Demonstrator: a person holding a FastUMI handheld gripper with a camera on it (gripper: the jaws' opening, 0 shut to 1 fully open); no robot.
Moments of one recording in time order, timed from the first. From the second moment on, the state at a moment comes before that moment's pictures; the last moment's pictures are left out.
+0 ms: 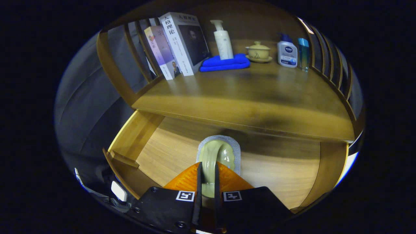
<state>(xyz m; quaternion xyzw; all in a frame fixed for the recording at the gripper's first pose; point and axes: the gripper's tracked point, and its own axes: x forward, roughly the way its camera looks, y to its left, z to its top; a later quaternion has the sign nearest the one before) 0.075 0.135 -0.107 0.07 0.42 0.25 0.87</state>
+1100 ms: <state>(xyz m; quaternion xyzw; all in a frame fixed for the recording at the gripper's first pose) 0.122 0.125 0.011 0.15 0.30 0.23 0.92</state>
